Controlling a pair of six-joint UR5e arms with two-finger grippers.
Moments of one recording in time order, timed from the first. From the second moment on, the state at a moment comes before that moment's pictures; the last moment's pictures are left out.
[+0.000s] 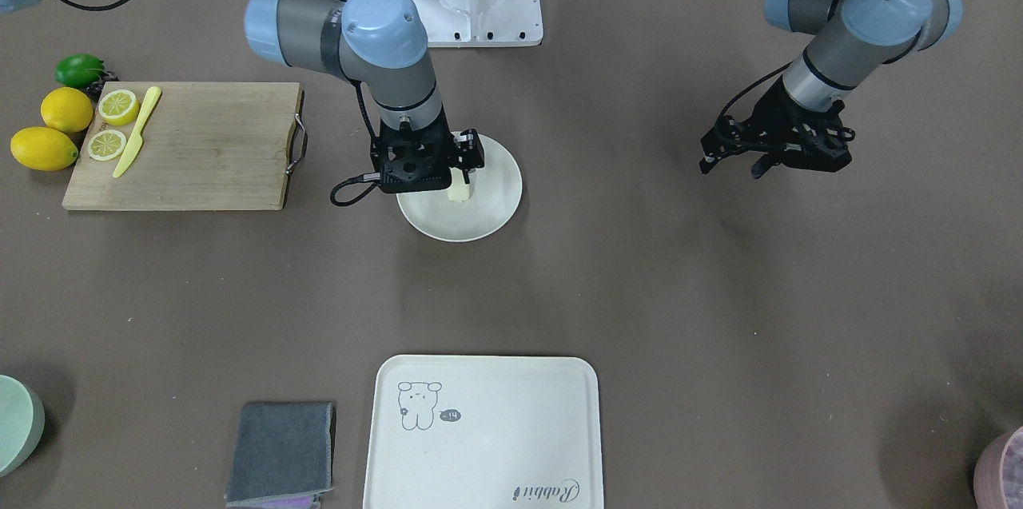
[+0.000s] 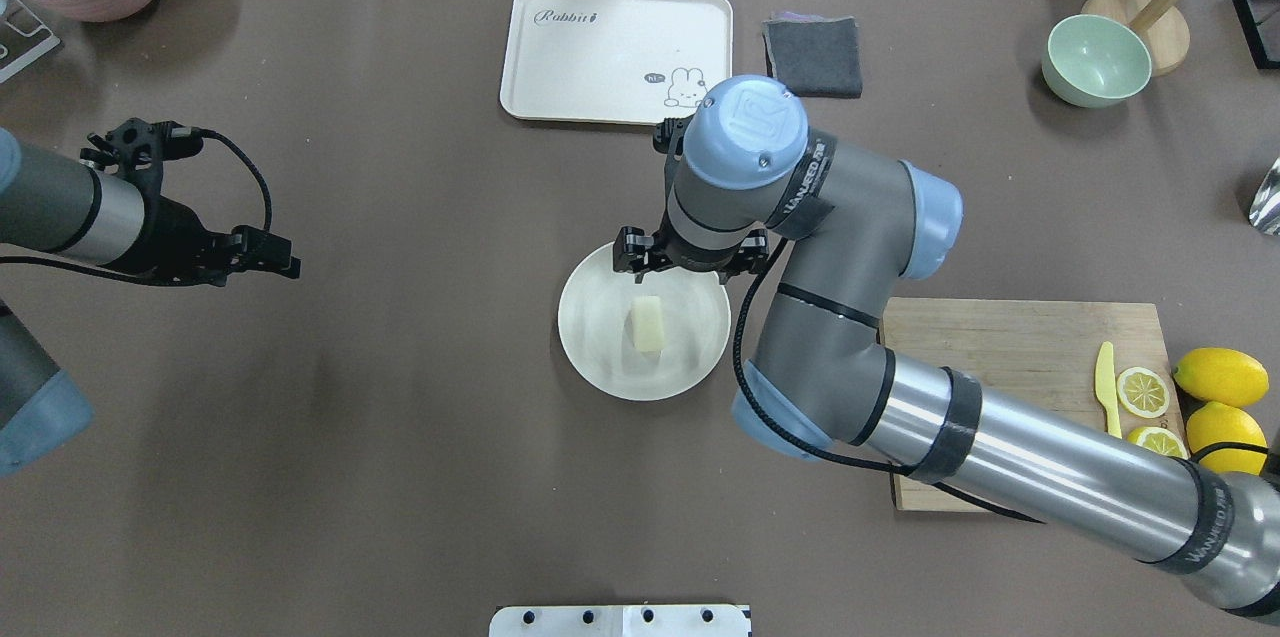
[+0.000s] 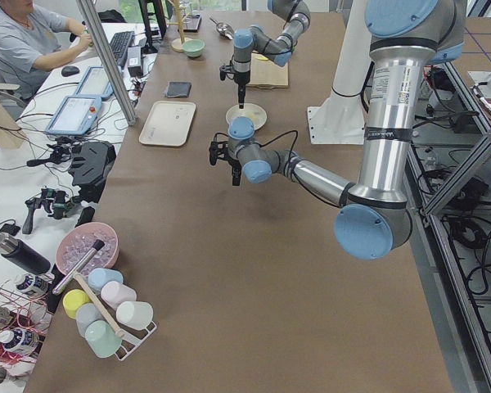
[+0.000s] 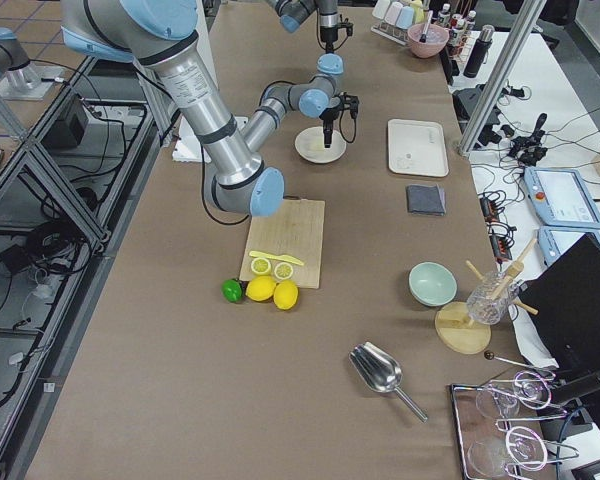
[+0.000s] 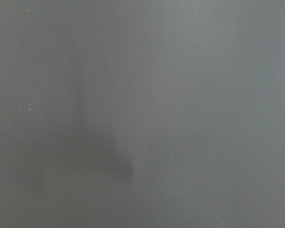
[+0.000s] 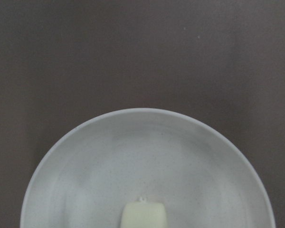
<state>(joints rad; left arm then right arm) -0.83 -1.65 -1.80 -2.17 -2.14 -1.12 0.58 -0.87 1.65 -1.57 1.96 1.15</state>
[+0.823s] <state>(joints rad) -1.25 -1.30 -1.77 -2.17 -2.37 -0.51 1.02 -1.38 1.84 -1.67 2.12 0.32</state>
